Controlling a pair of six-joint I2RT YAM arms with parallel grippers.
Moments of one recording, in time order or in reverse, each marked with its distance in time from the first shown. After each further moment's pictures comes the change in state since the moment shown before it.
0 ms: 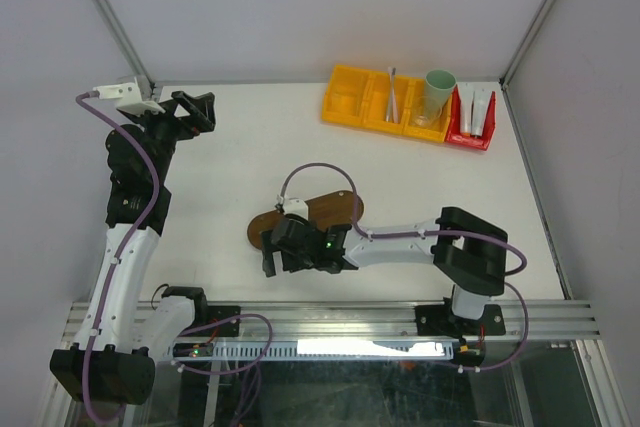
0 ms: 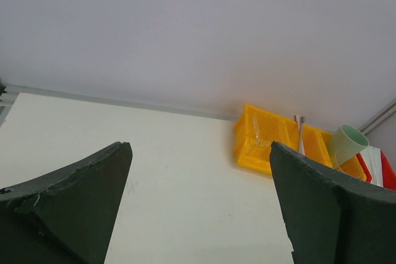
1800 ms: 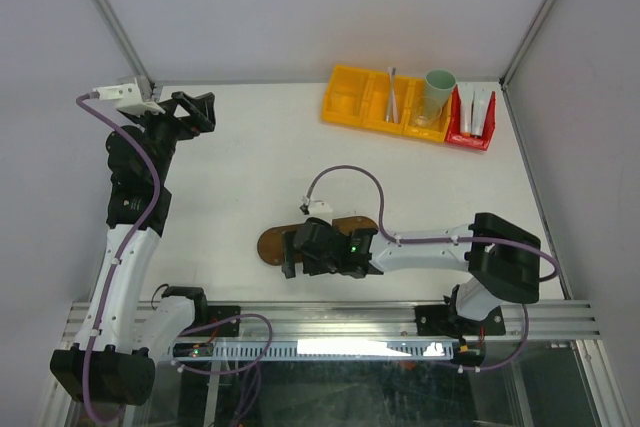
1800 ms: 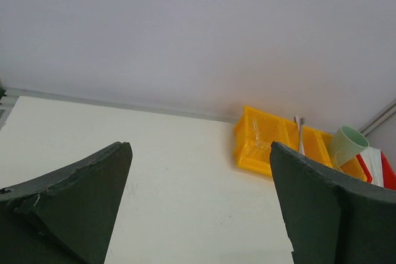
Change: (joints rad) left arm 0.000 -0.003 -0.009 0.018 0.000 0.004; right arm 0.001 -0.155 -0.138 -0.022 0.005 0.072
